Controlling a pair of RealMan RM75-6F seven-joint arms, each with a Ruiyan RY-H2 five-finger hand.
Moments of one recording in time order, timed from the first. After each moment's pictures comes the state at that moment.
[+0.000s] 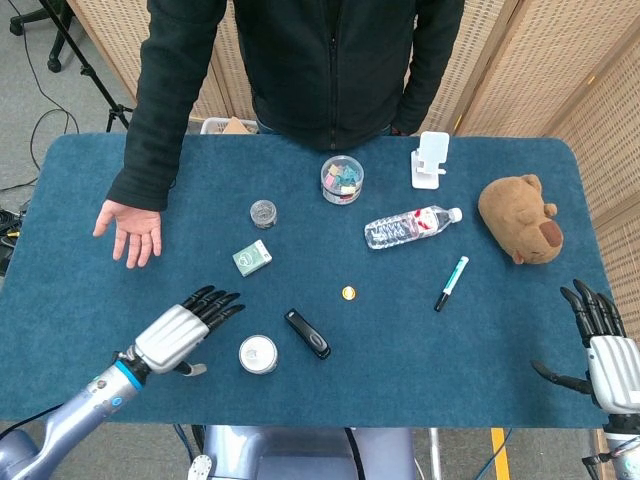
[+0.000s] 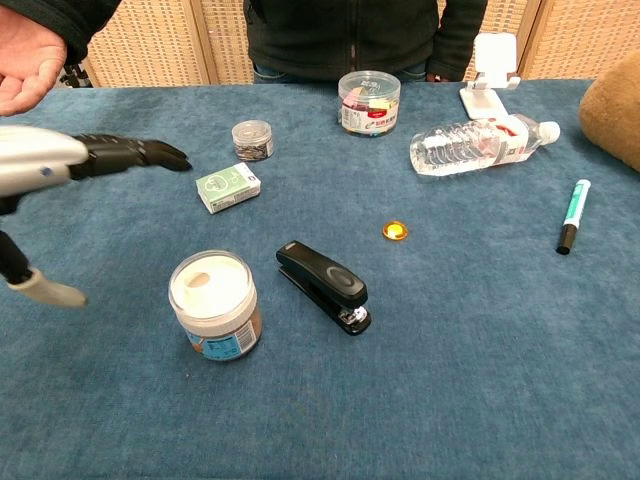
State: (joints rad) left arm -0.51 -1.19 -0.03 -1.81 1.65 0.93 0.15; right arm 0.14 -1.09 -0.08 -1.62 -1.49 1.66 0.24
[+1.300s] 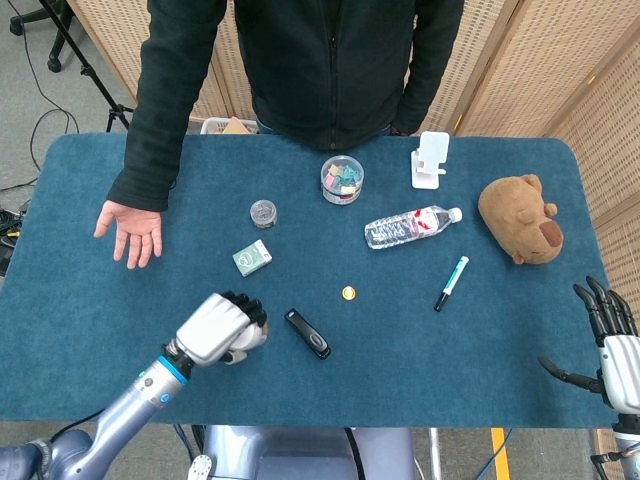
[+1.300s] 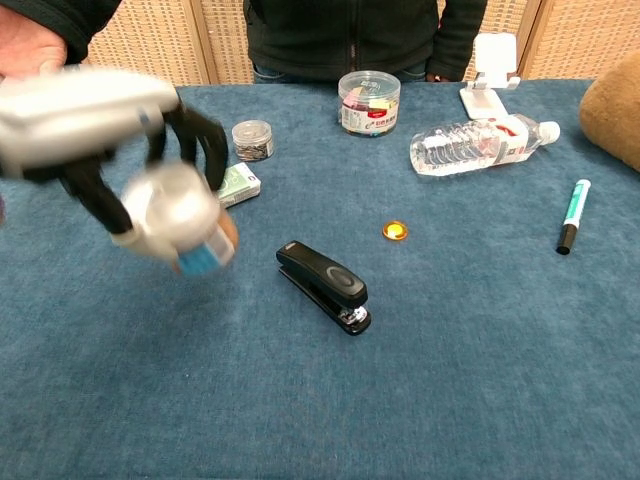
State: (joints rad) left arm -0.59 -1.31 -0.10 -1.94 1.43 1.05 0.50; right arm 0.07 -1.11 0.02 -1.55 -1.54 1.62 0.33
